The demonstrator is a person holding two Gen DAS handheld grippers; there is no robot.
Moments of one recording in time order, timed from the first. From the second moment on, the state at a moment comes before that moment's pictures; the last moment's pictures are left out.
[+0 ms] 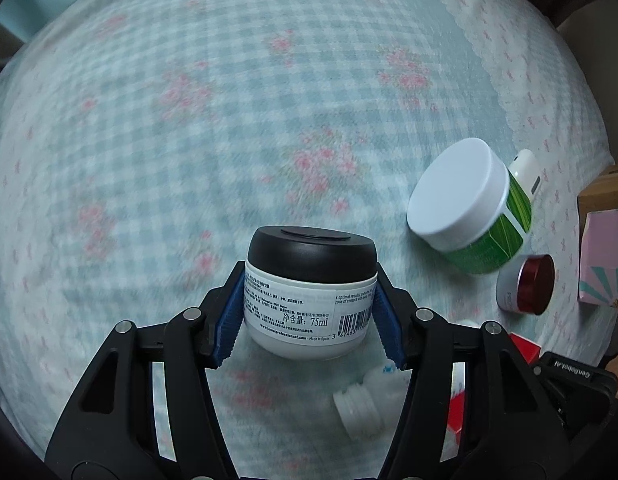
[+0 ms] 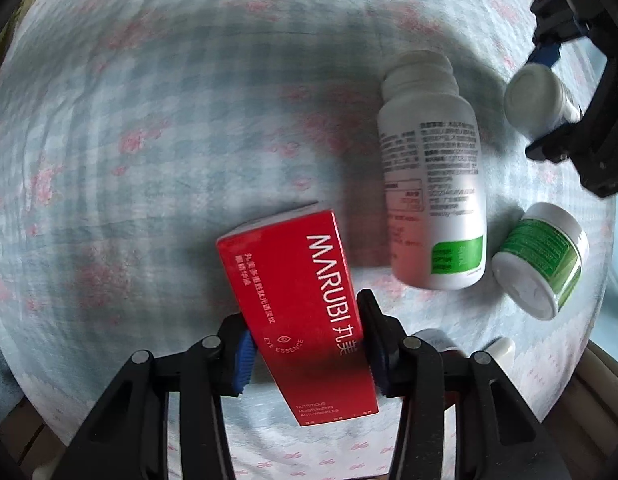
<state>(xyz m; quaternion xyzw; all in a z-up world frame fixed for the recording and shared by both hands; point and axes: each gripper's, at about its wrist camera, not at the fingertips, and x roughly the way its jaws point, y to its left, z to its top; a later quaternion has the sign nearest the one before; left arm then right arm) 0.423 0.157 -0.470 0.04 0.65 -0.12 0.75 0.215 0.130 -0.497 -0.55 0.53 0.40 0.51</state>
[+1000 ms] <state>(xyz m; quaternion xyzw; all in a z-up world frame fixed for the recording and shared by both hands) 0.246 0.173 -0.227 -0.02 0.53 -0.15 0.83 0.197 0.018 -0.254 -0.08 0.64 0.17 0.75</state>
